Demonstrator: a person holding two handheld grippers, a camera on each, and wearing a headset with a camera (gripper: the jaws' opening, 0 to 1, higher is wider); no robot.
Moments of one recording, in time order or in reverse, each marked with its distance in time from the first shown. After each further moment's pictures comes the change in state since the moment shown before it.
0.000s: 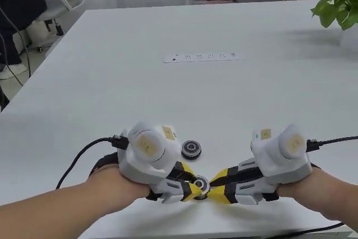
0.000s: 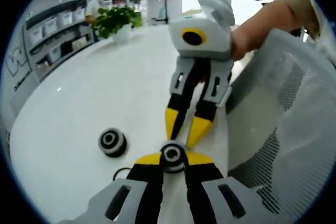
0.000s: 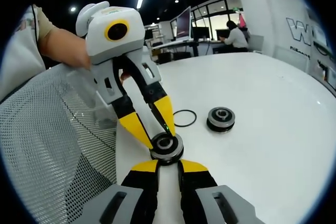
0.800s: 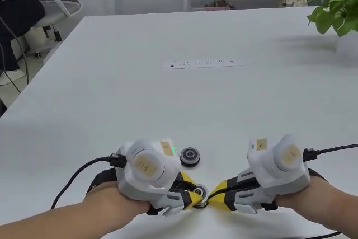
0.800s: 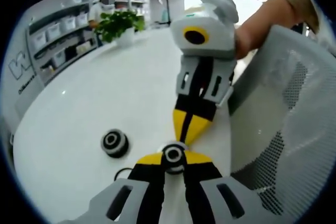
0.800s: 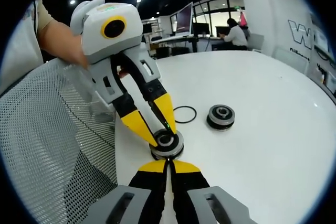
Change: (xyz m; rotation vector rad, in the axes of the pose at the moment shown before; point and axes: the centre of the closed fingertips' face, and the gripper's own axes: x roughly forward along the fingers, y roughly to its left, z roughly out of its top) left arm 0.000 0.002 0.000 0.015 -0.027 0.045; right arm -0.001 0.001 -0.003 -0.012 0.045 -0.036
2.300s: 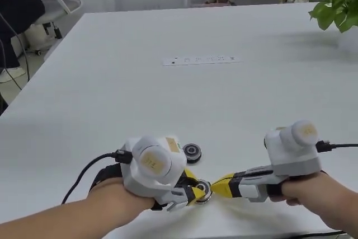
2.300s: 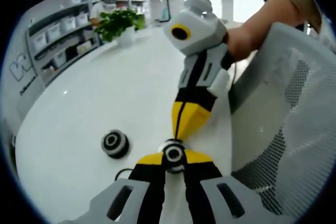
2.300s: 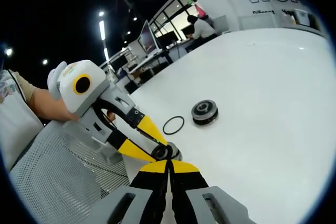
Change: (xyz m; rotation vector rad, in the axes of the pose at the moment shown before) left arm 0.003 0.000 0.000 0.012 0.019 0.020; right arm -0.012 -0.006 0.014 0.422 -0.160 0.036
